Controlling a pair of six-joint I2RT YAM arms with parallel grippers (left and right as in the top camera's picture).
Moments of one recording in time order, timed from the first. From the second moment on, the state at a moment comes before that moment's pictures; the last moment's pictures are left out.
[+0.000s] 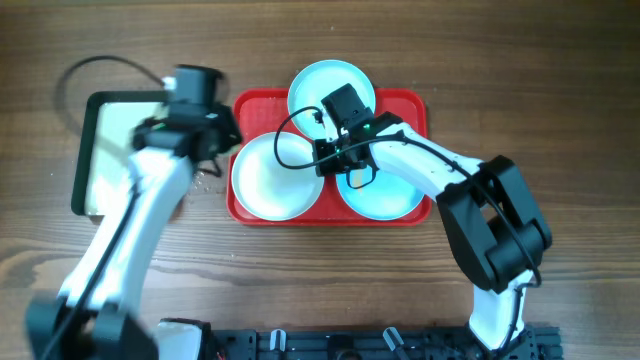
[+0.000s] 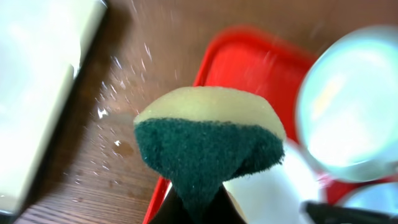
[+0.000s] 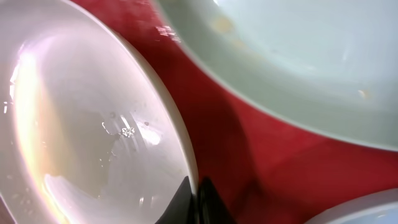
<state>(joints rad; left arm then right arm) -0.17 1.52 1.17 -0.73 -0.08 -0.51 0.57 2.03 1.33 -0.49 -0.30 0.37</state>
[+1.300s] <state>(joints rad) 0.22 1.37 1.18 -0.90 -0.01 -0.52 0.77 1.67 1.30 0.10 0.78 -0.35</state>
